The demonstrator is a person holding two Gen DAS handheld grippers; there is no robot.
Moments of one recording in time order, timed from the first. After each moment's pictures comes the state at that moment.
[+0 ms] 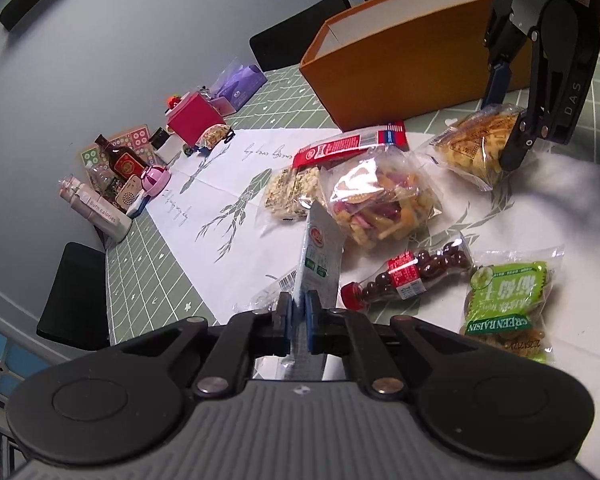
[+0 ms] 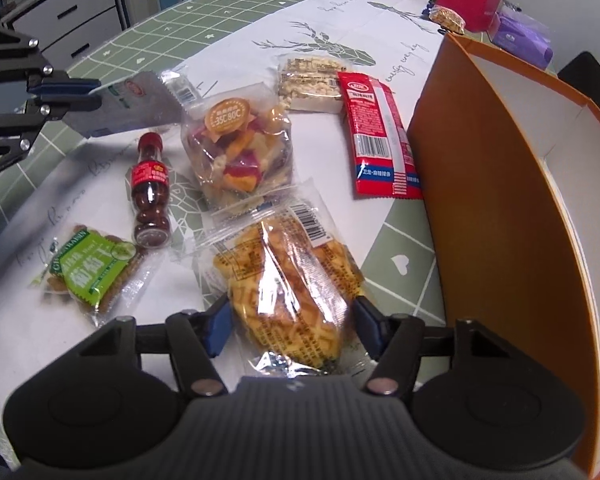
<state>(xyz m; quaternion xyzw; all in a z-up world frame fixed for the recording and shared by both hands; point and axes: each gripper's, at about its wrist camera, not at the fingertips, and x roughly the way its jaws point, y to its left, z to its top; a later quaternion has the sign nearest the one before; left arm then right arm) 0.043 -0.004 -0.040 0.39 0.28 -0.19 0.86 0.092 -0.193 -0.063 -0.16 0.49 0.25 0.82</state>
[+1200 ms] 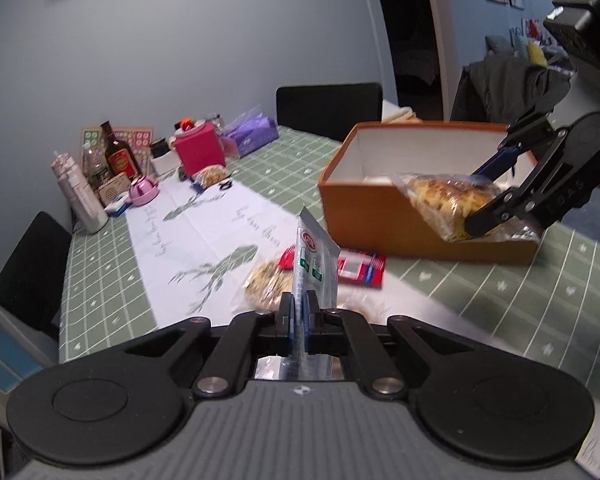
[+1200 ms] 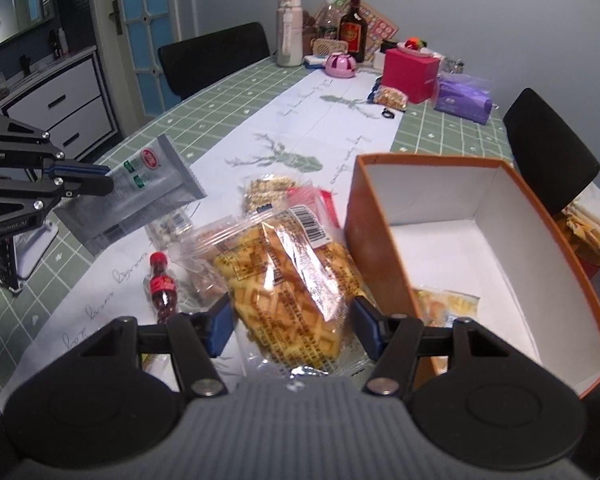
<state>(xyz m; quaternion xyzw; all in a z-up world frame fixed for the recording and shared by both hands) 0.058 -0.025 0.058 0.20 0.28 -0.23 0.91 0.077 -0.244 0.042 -0.09 0.39 0.23 0.89</state>
